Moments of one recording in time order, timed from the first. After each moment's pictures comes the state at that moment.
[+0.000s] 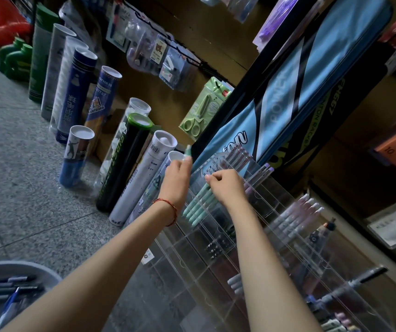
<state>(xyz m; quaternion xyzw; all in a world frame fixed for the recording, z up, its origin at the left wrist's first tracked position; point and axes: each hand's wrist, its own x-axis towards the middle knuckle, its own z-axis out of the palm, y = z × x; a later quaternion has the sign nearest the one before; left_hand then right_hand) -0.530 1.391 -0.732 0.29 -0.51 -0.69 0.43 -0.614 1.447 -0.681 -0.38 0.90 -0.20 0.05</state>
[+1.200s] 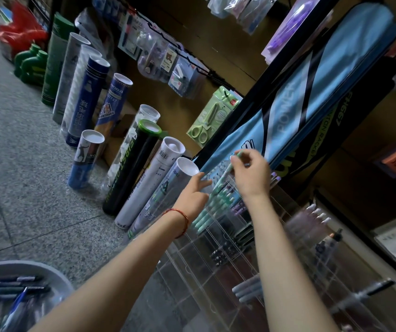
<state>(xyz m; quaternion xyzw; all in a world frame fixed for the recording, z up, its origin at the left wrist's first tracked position) -0.530 1.398 -0.738 0.20 -0.56 -0.74 0.32 -0.611 1.439 -0.648 -0.44 0.79 -0.42 -0.08</state>
